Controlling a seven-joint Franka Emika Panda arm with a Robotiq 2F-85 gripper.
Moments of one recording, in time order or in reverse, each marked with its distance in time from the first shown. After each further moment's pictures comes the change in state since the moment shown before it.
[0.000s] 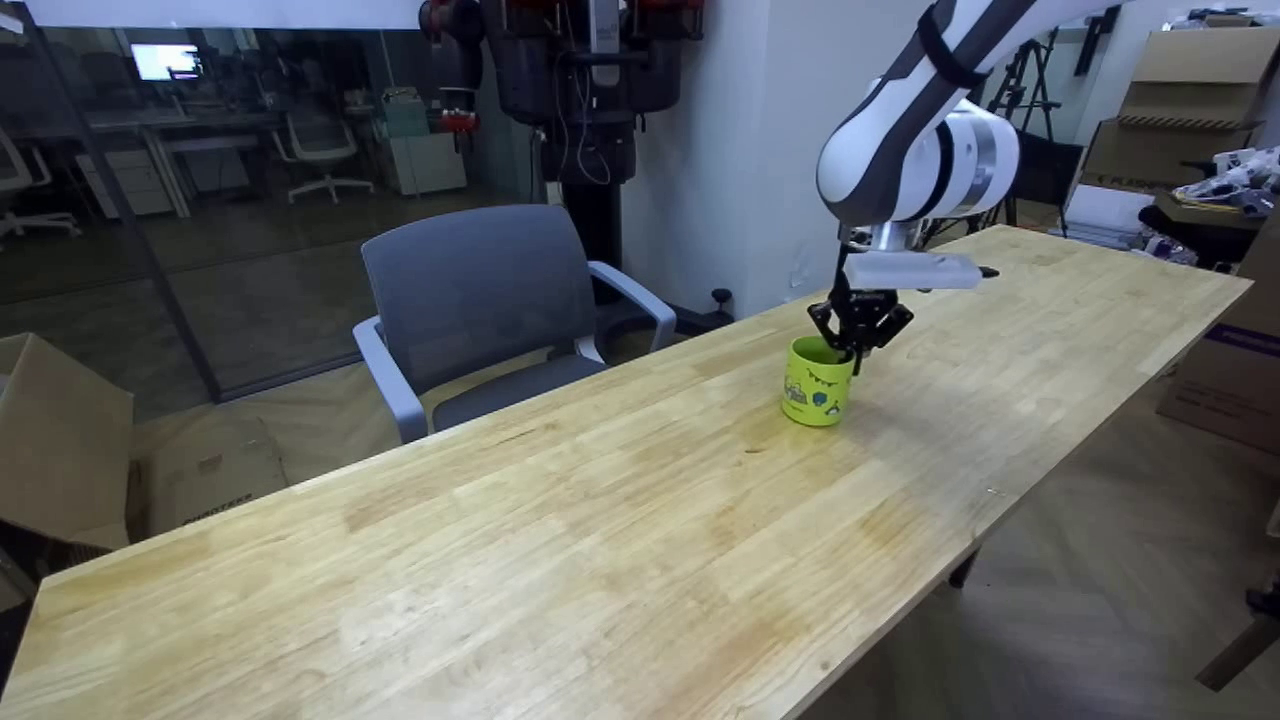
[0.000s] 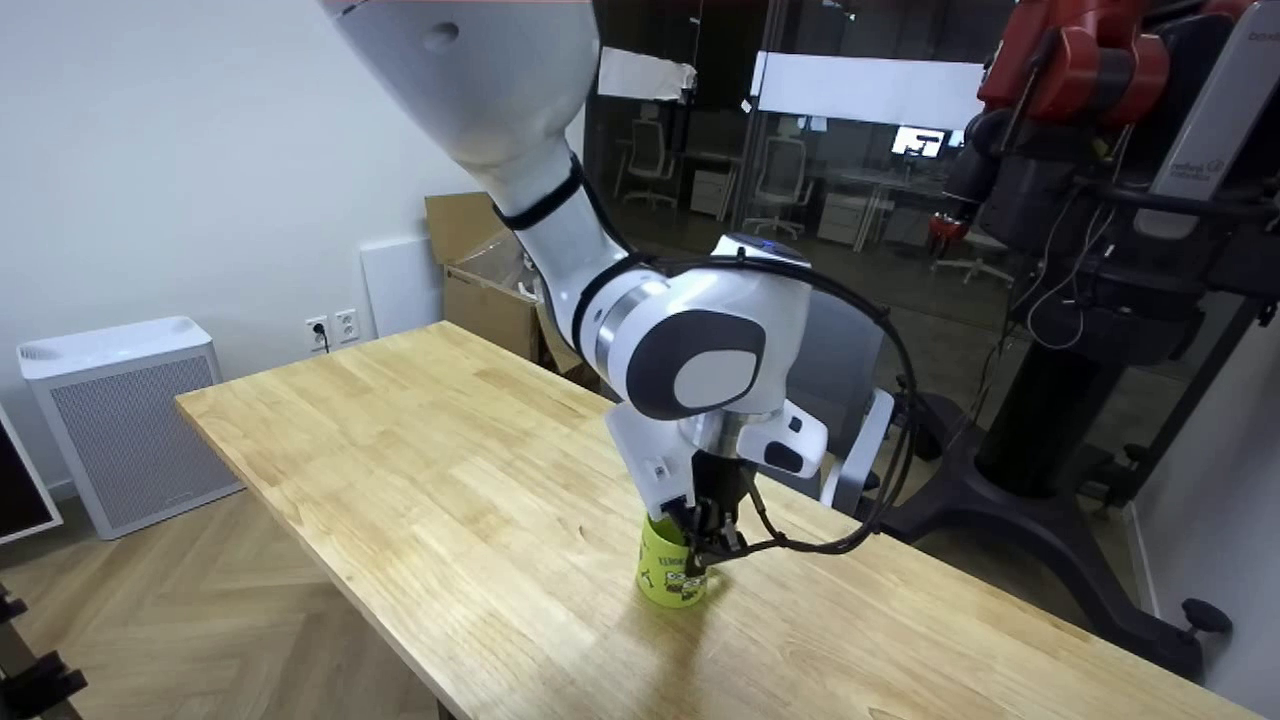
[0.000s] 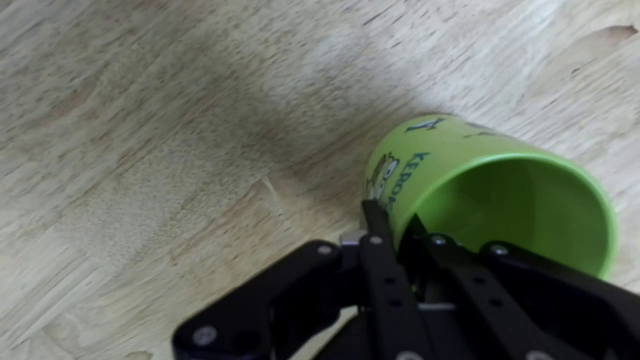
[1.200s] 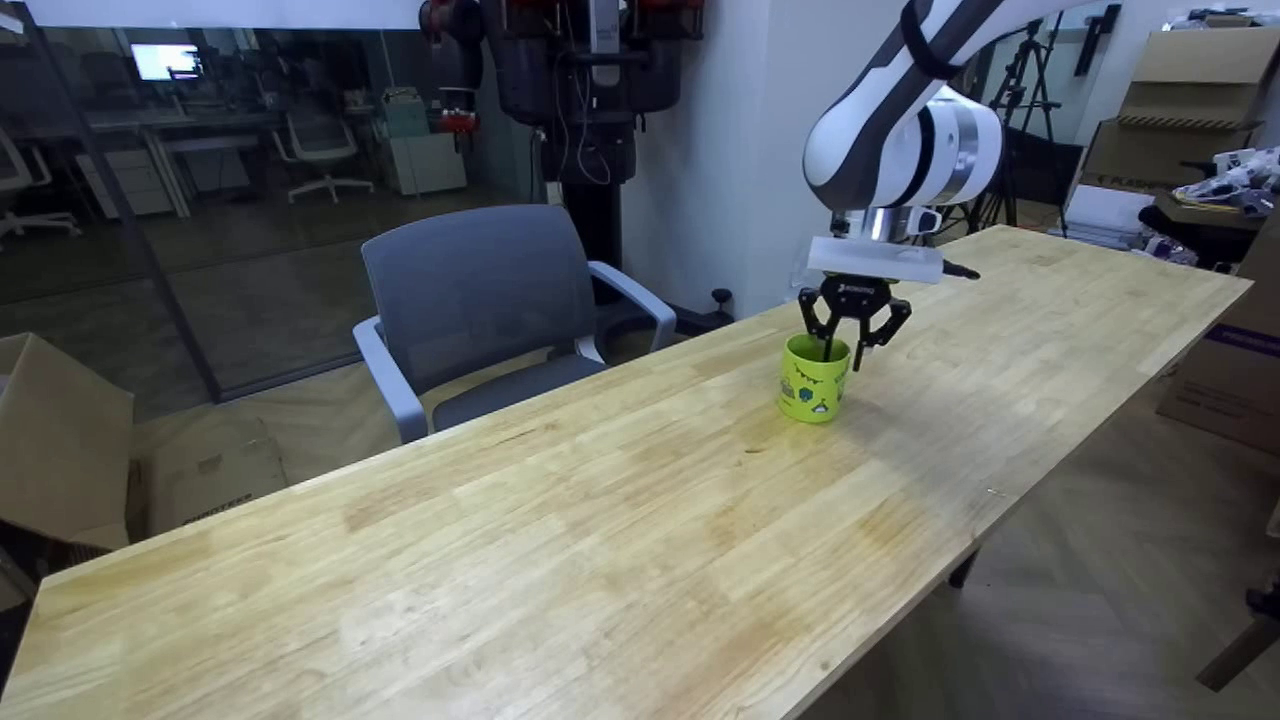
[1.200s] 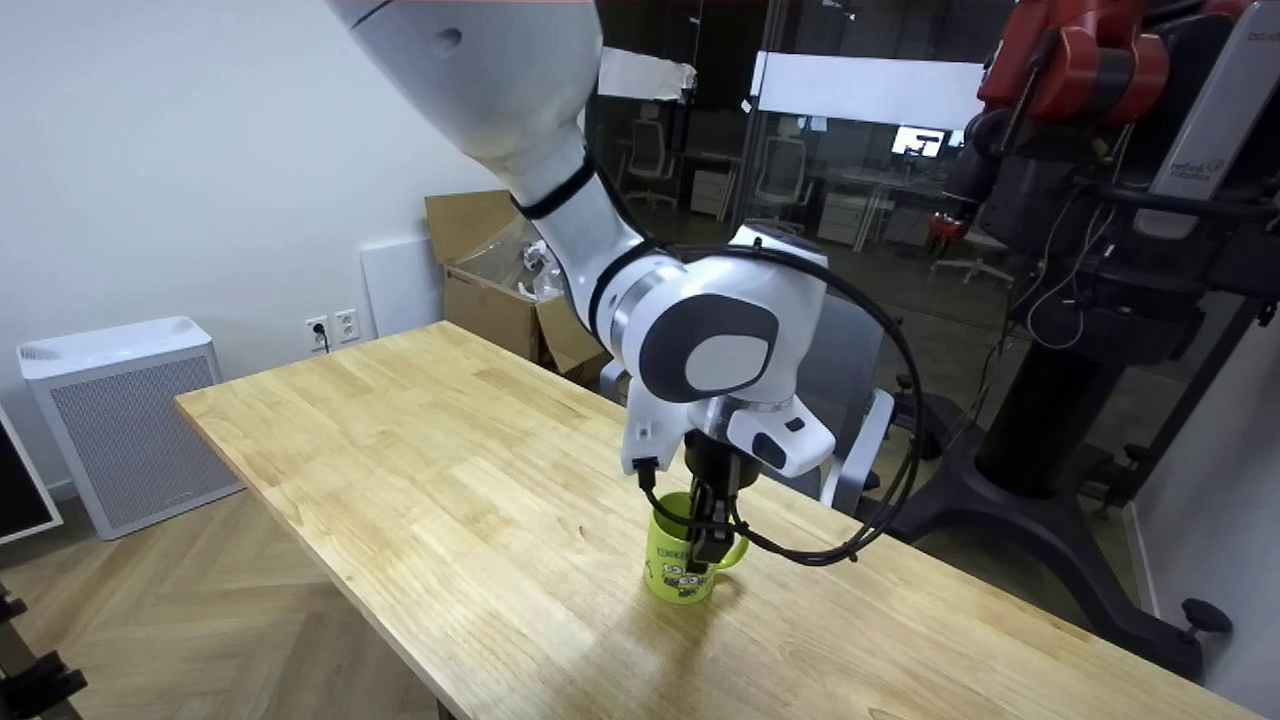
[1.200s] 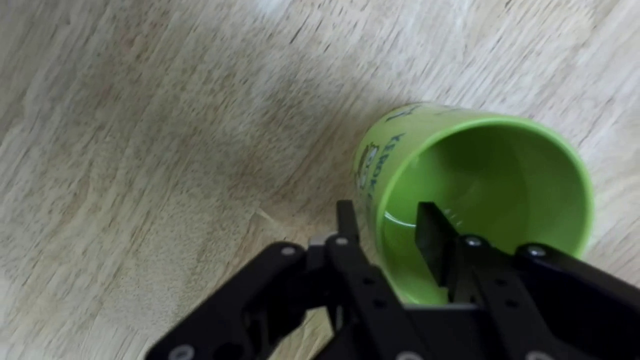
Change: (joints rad) arm 0.047 0.023 -0.052 0.064 0.078 -0.079 0.319
